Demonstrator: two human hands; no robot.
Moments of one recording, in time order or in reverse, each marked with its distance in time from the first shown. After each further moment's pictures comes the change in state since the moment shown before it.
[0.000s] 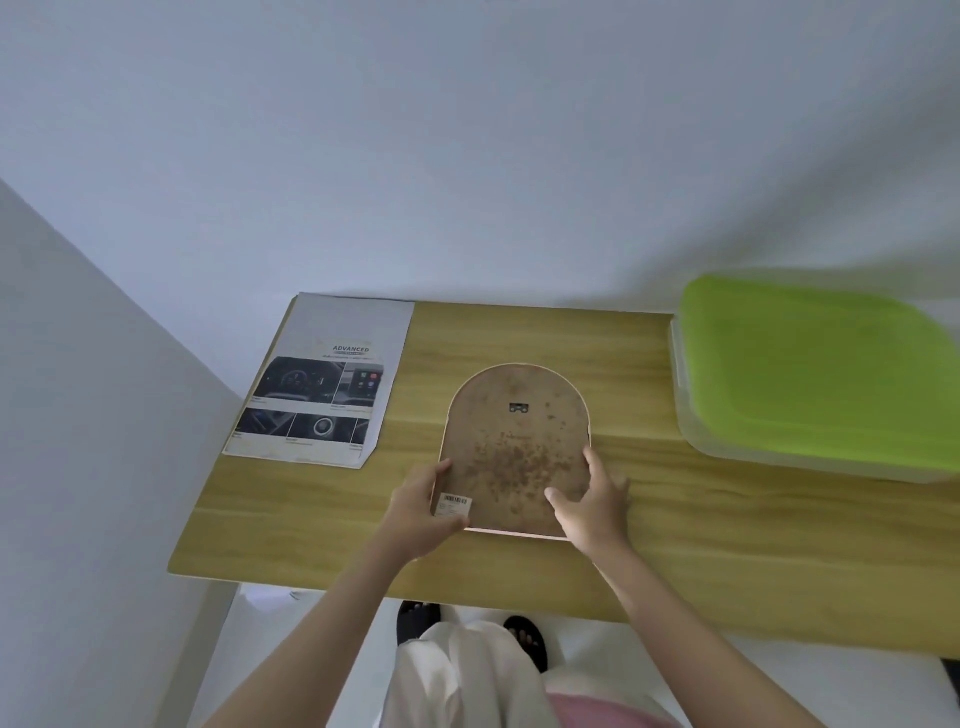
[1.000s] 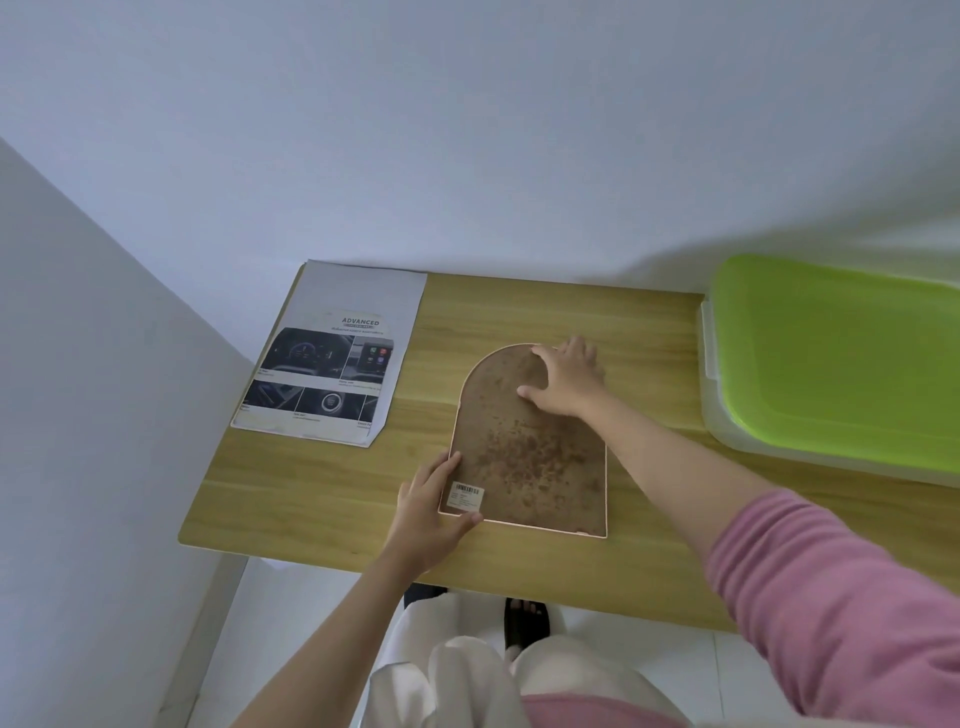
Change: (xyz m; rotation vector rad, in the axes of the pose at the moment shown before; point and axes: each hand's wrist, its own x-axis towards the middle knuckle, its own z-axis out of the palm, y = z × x) left_hand -0.007 -0.026 0.026 0.078 0.154 0.128; right_hand 0.121 -0.087 0.019 -0.738 -0.212 -0.396
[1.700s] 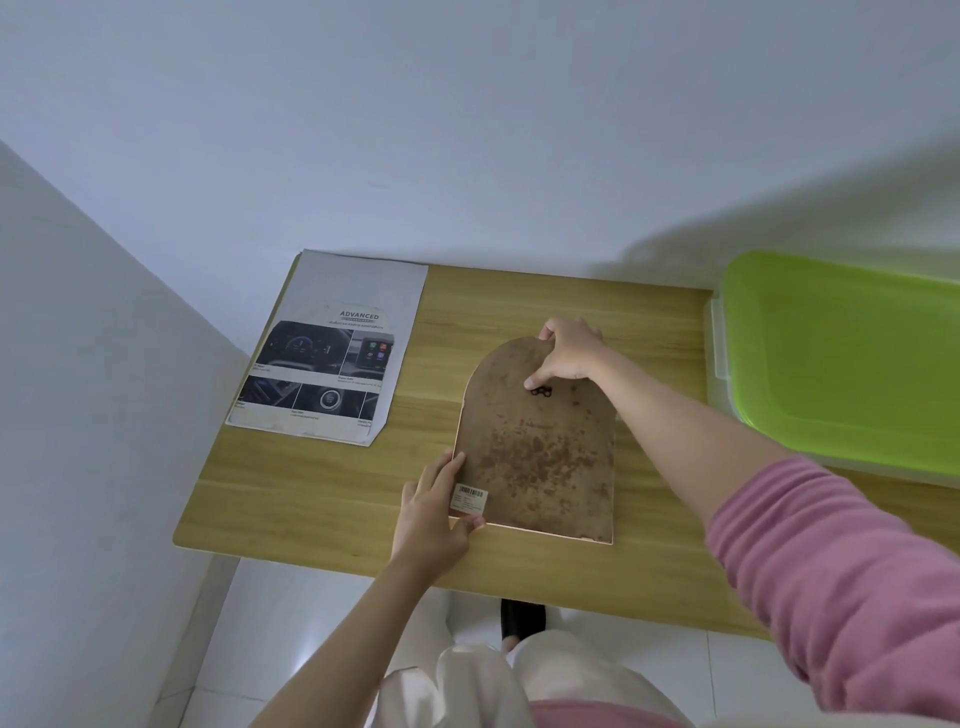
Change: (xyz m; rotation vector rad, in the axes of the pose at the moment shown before) left_hand -0.003 0.010 0.002 0.126 0.015 -0.022; right_hand 0.033 -0.009 -0.030 0.157 -0.207 0.090
